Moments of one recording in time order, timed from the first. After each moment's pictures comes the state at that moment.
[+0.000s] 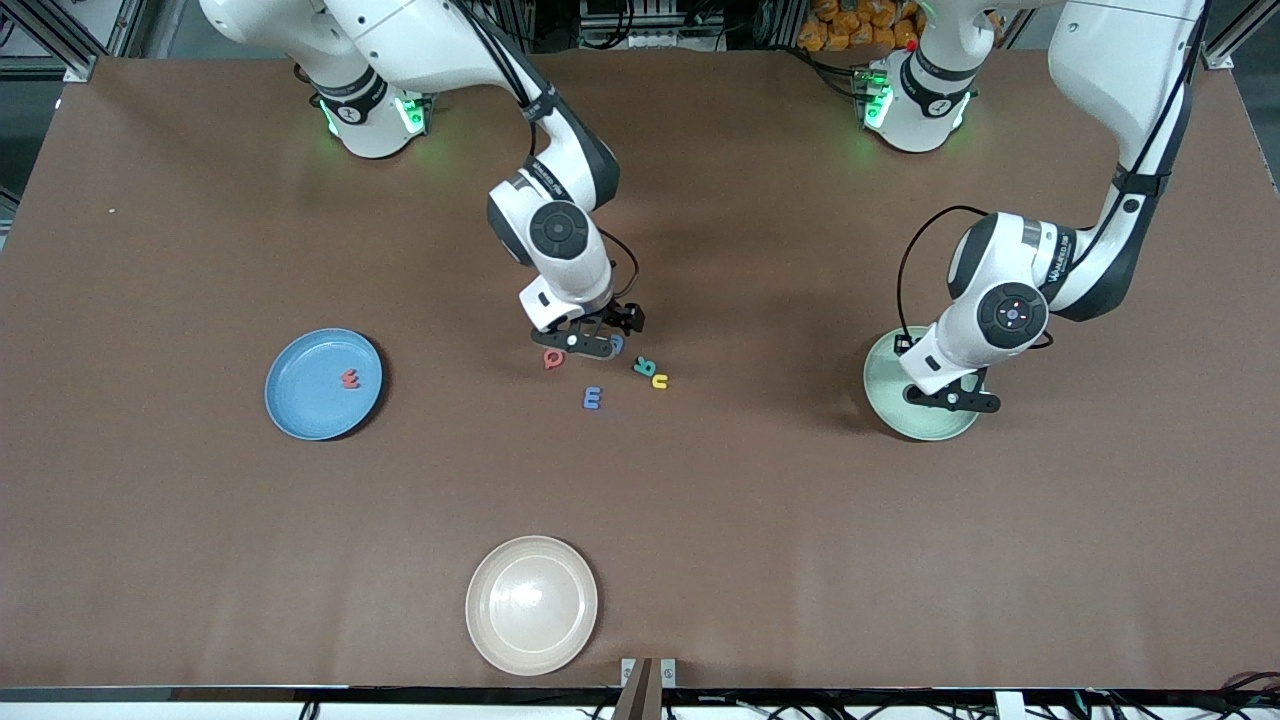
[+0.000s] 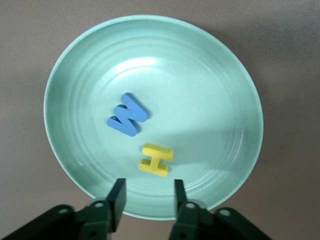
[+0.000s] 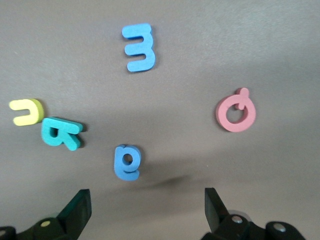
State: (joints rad) left arm -0.01 0.37 -0.19 -2.10 0.22 2.22 -0.19; right arm 0.77 0.58 0.00 -1.85 0.10 2.42 0.92
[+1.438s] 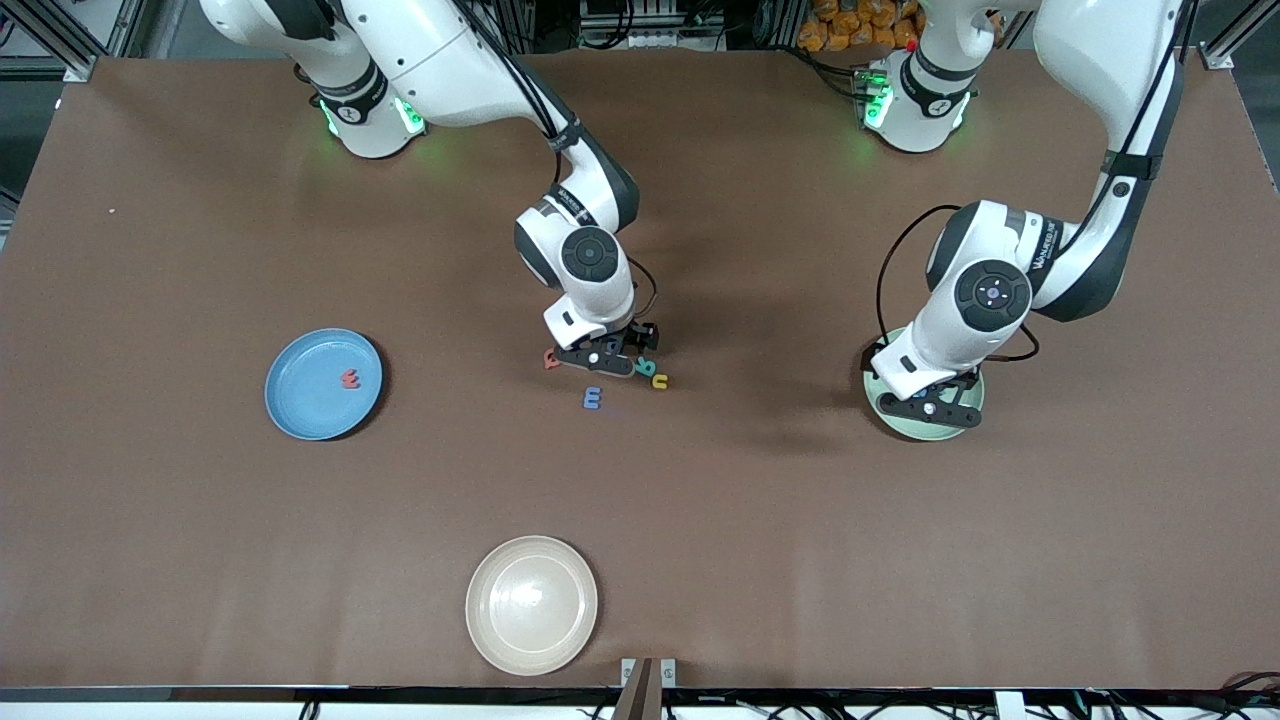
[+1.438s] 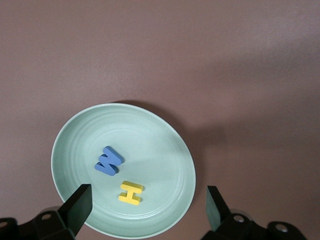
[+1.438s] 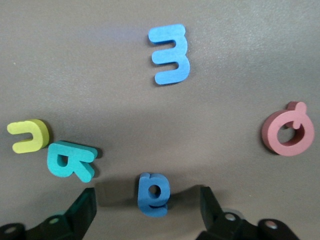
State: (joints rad) left arm -0.08 0.35 -0.21 -1.97 0.22 2.22 -0.19; right arm 0.79 0.71 -0.01 -1.71 0.10 2.42 0.96
